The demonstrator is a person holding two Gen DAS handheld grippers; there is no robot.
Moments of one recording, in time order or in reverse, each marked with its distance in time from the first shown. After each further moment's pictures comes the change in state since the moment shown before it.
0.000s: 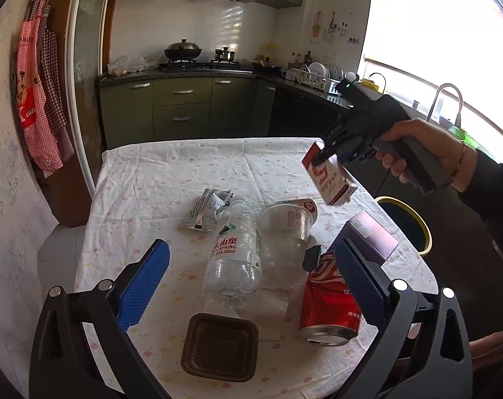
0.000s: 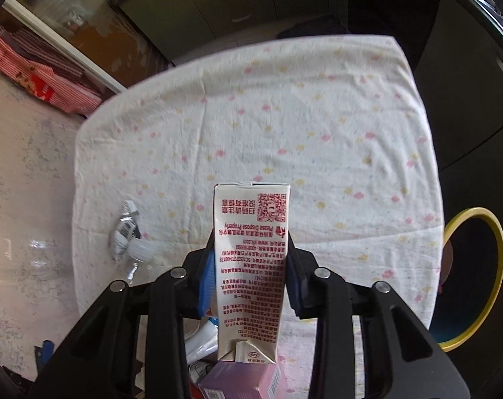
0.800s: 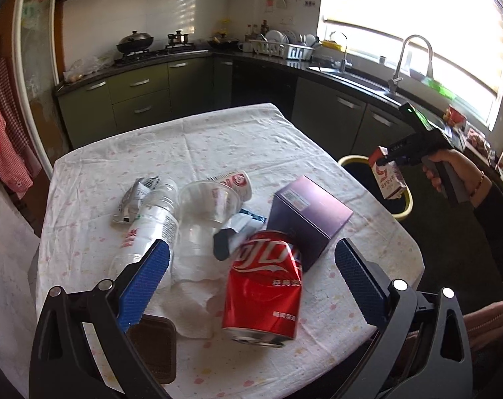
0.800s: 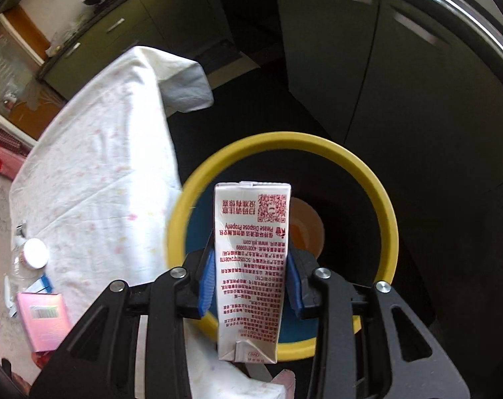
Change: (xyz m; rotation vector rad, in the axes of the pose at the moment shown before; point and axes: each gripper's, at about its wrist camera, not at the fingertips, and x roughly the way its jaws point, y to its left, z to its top) left arm 0.037 -0.094 -0.007 0.174 0.122 -0.074; right arm -0.035 -0.285 -0.112 0.263 -0.162 -0.180
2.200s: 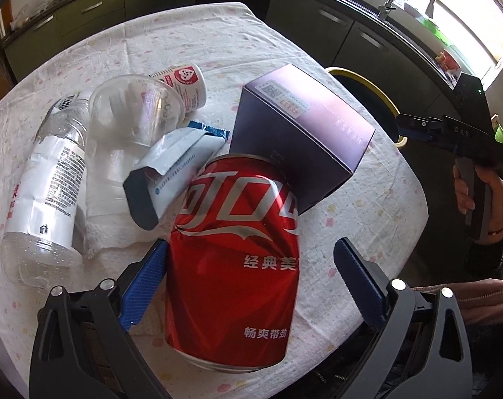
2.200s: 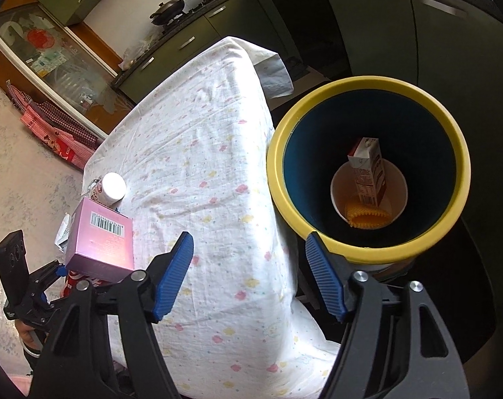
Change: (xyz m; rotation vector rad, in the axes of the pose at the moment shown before) left arm 0.105 -0.010 -0.019 0.009 0.400 -0.177; right arm -0.030 0.028 -0.127 -0.042 -0.130 0.358
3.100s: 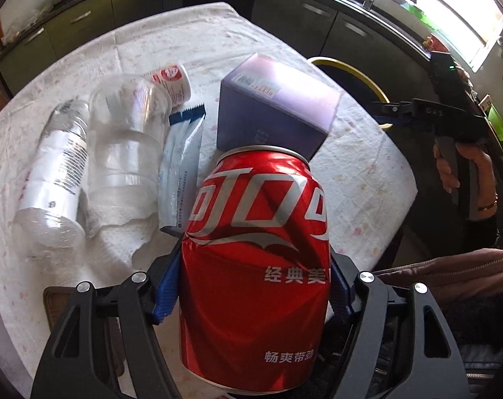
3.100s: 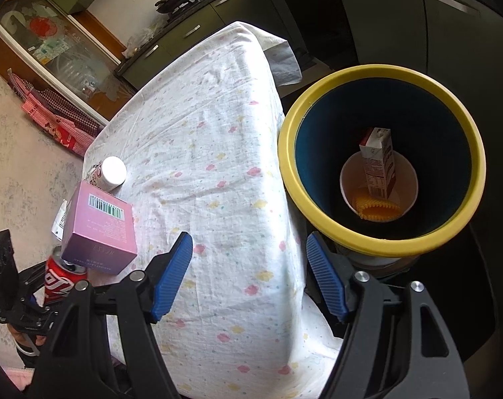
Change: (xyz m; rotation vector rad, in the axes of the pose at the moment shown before) left arm -0.023 -0.013 -0.015 0.070 -0.009 0.004; right arm 0.012 0.012 -0.007 -0.033 0.037 0.001
